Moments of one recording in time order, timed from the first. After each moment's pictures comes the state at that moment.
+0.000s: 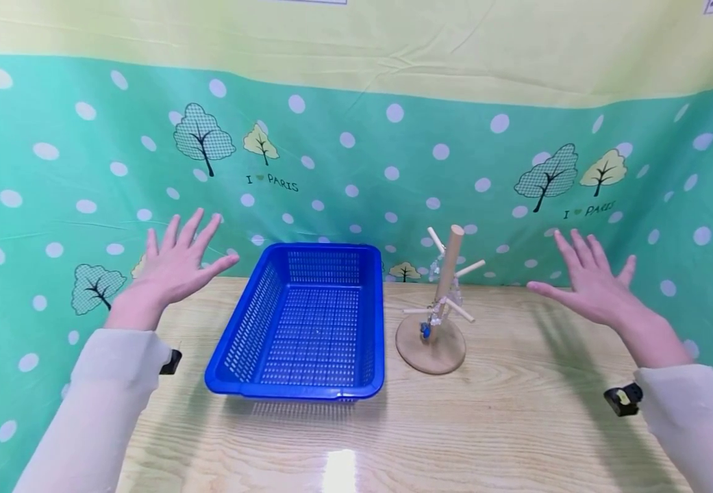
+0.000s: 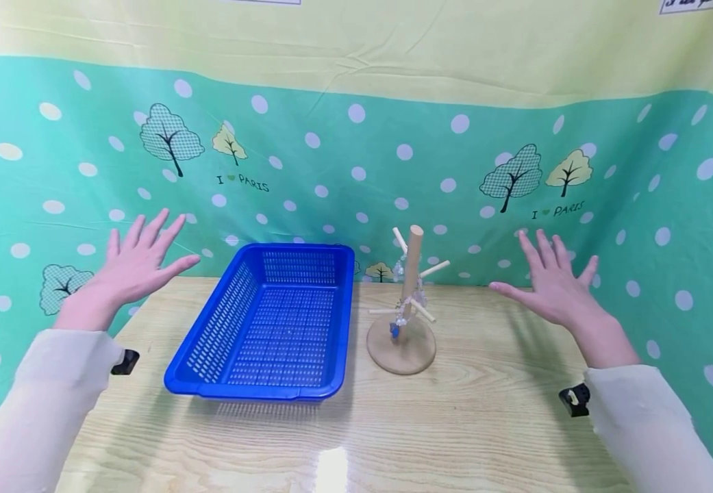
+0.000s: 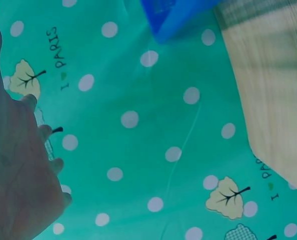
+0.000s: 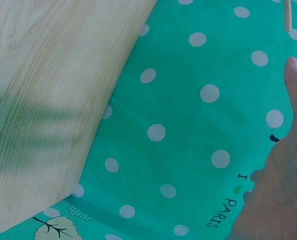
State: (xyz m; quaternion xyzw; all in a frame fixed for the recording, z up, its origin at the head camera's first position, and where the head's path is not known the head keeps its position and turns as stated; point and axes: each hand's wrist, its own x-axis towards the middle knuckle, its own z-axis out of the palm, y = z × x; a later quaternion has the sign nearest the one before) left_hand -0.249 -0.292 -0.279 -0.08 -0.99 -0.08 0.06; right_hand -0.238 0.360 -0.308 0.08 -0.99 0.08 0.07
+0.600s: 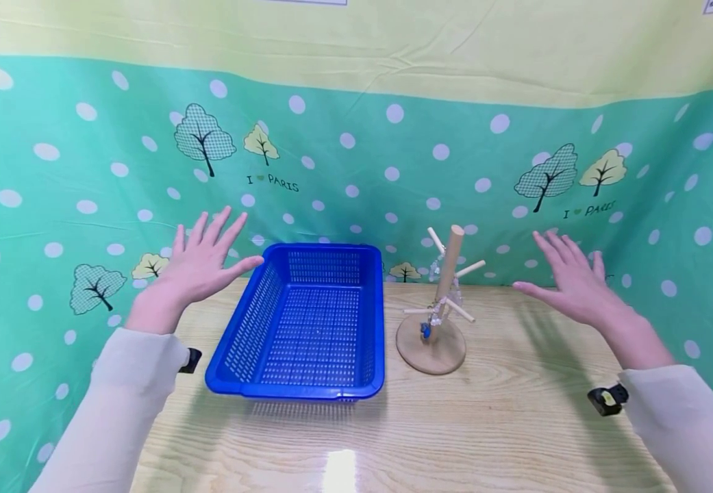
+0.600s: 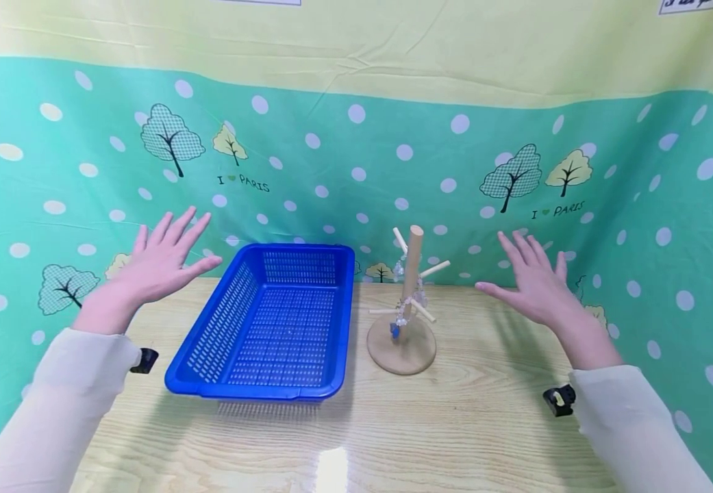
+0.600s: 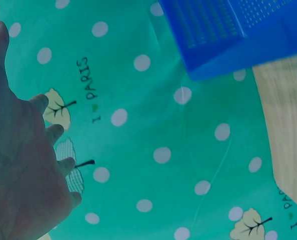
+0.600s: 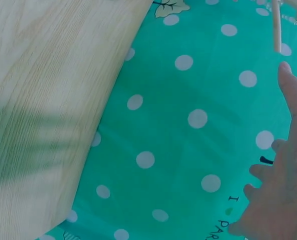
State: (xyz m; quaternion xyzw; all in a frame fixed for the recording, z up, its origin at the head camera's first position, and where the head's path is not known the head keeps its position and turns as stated) left_hand -0.242 -0.254 -0.267 -0.11 -0.99 -0.07 0.06; right_hand -0.241 0.336 -0.307 0.11 -0.98 0.12 0.08
